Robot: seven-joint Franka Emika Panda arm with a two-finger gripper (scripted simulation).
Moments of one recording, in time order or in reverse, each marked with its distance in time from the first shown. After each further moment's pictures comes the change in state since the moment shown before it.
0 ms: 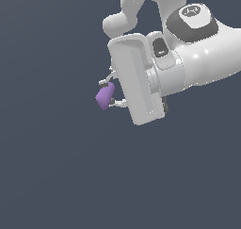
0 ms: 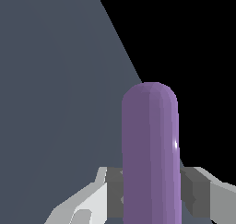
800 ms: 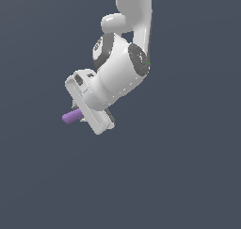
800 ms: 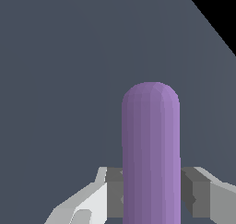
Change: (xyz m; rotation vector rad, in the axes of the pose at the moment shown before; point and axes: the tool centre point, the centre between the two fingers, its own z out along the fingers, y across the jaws) arm -0.100 -0.064 0.149 0.363 -0.422 0.293
